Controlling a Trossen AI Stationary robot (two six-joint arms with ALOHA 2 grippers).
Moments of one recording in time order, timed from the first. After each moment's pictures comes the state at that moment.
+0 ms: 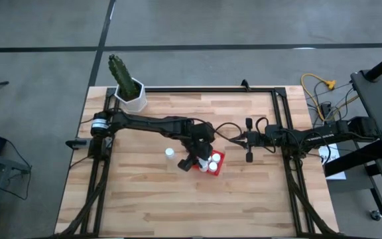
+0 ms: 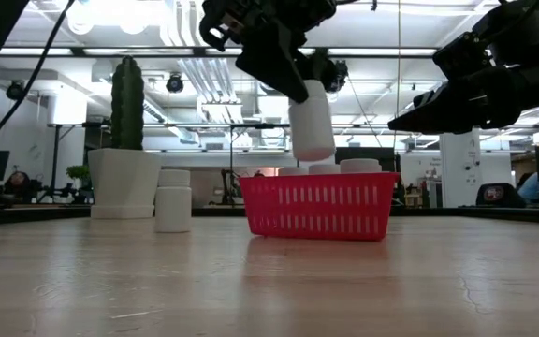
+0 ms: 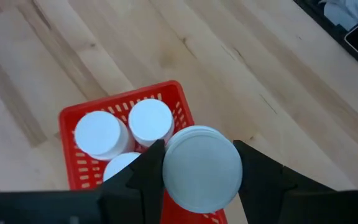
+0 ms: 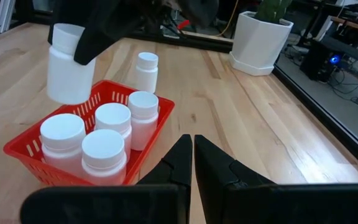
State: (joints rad) left arm 0.01 1.94 1.67 -0.72 0.42 0.54; right arm -0.06 0.95 0.12 0.58 0.03 -0.14
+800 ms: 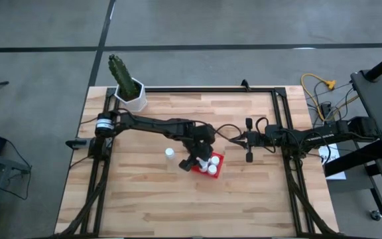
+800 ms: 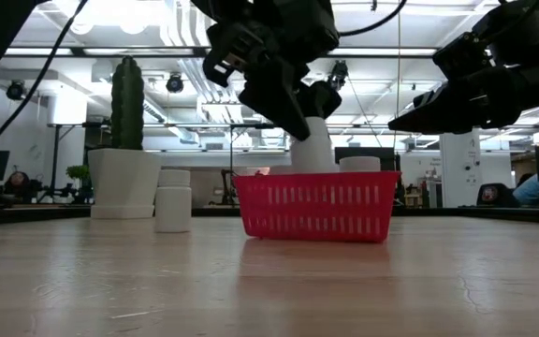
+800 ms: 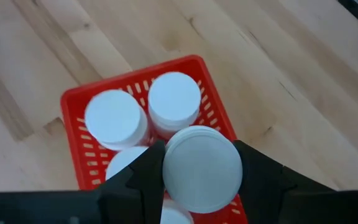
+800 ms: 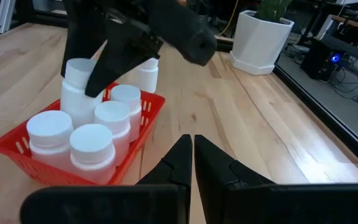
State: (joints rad) left arm 0.02 1.99 1.61 -0.64 0.44 0.57; right arm -0.06 0.95 0.12 0.58 0.03 -0.13
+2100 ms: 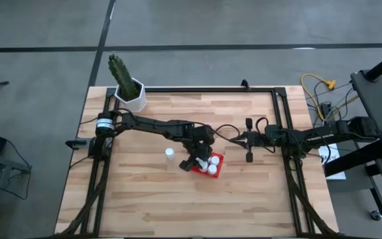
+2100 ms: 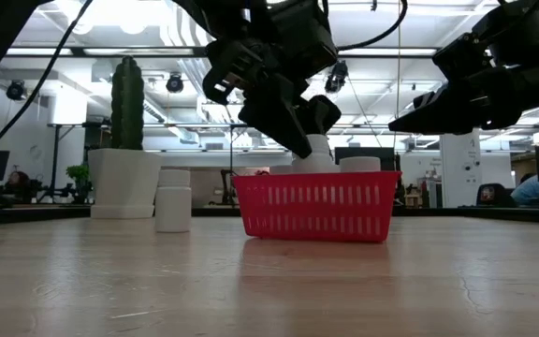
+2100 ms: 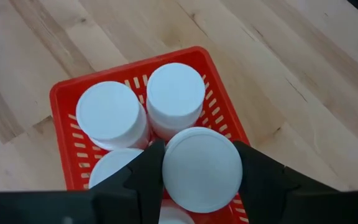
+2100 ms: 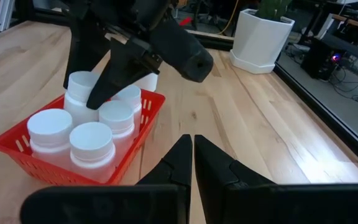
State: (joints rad) left arm 0.03 1.99 1.53 -0.53 0.46 0.56; right arm -0.06 0.95 0.12 0.57 0.03 -0.13
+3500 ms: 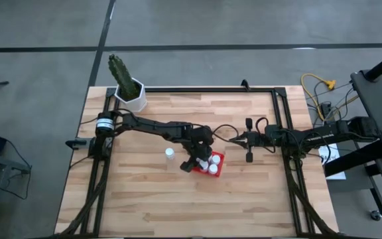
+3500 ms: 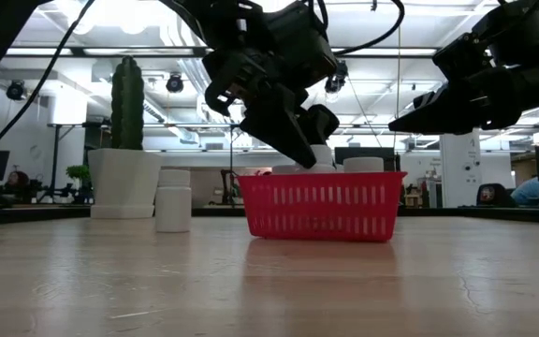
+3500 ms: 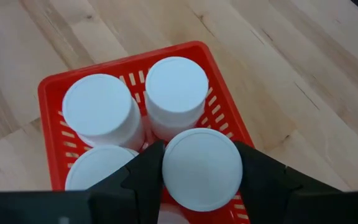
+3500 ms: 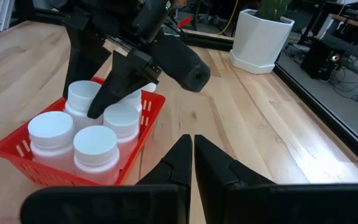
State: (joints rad) left arm 0.03 1.99 1.47 -0.43 0.46 0.50; right arm -0.06 0.95 0.12 0.57 0.03 -0.13
